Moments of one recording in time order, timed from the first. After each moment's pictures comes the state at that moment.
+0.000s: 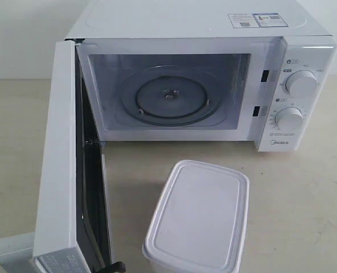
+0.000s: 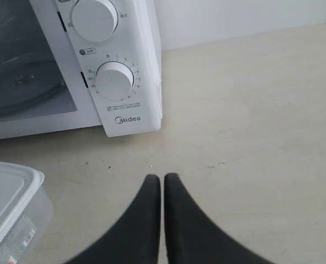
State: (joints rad) left arm 0.12 0.00 0.00 -0.05 0.30 -0.09; right arm 0.07 0.00 0.00 -0.07 0.36 0.23
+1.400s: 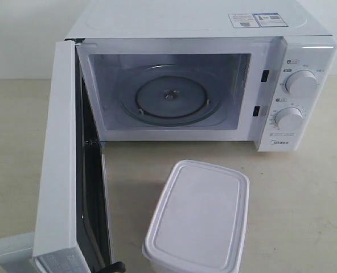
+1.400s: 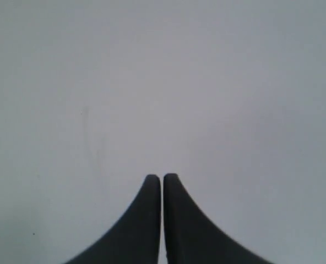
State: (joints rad) left arm 0.12 0.00 0.00 -0.05 0.30 -0.09; right arm 0.07 0.06 -0.47 0.02 -0.17 0.37
